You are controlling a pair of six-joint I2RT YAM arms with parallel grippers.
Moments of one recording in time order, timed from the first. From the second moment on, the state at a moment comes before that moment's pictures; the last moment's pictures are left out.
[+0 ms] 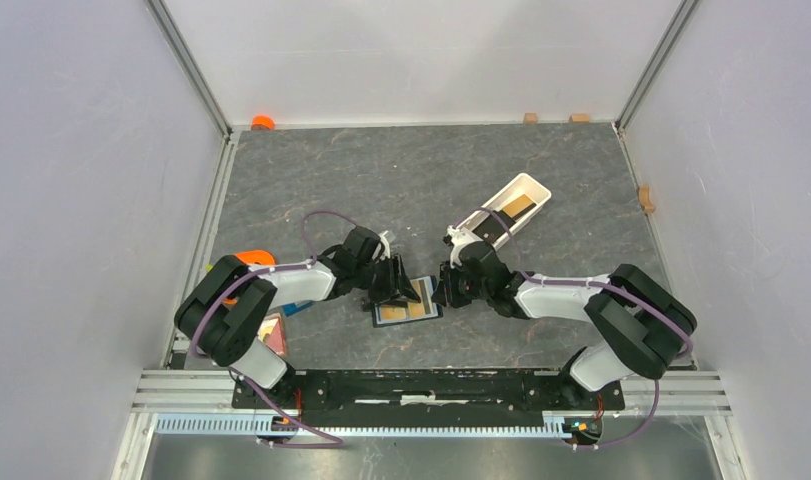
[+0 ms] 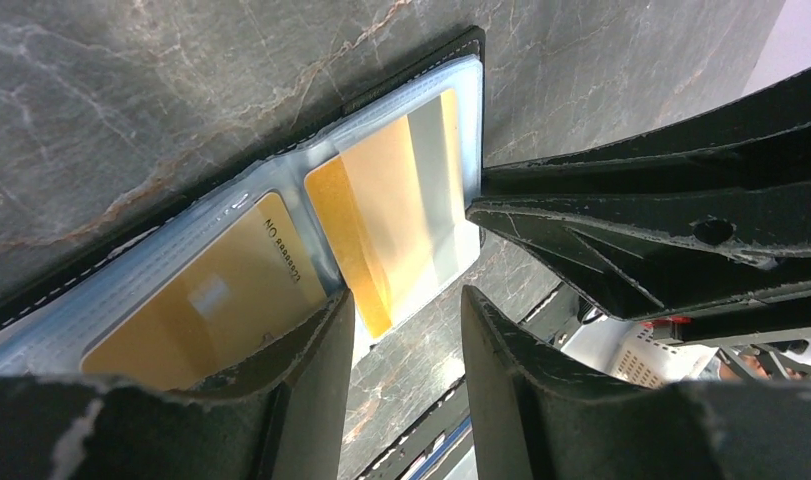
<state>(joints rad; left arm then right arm) -0.63 1.56 0.63 0.04 0.48 -0.81 0.78 1.52 0.54 0.23 -0.17 0.52</state>
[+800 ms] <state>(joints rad) -0.62 1.21 0.72 -0.44 0.04 -0.69 0.78 1.26 0.50 0.01 0.07 0.48</state>
